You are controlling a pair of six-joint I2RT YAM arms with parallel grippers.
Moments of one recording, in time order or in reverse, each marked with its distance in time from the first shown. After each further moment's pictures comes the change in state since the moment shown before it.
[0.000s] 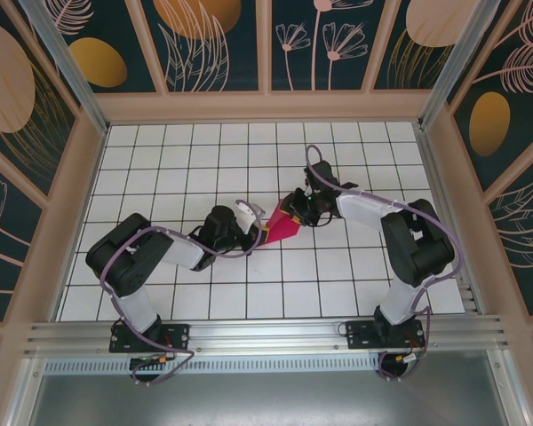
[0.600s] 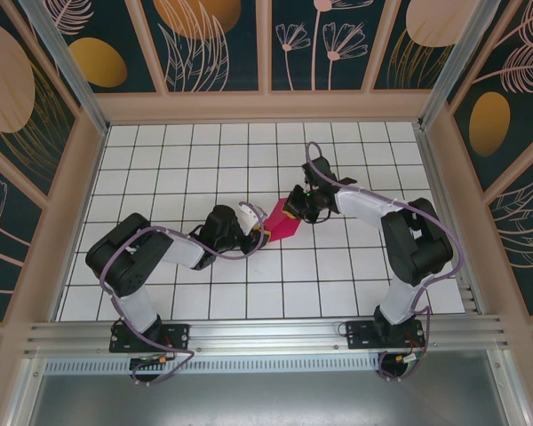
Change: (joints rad) left arm 0.000 -0.001 0.013 -0.042 -0.029 0.117; right arm 0.008 0.005 0.055 -0.064 0.000 0.052
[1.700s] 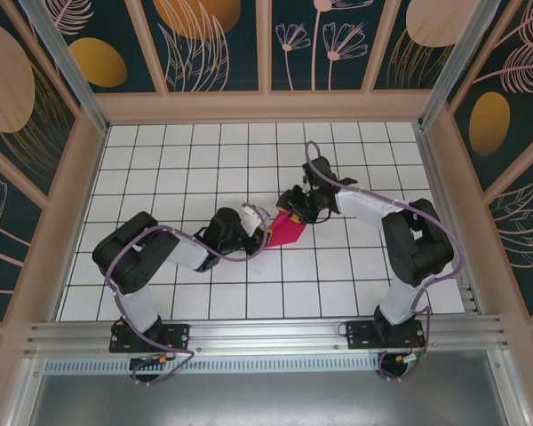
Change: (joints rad) left arm -0.034 0.045 0.004 0.066 -0.010 -0.084; right arm -0.002 -0.023 -0.019 0.020 -0.024 -0.064
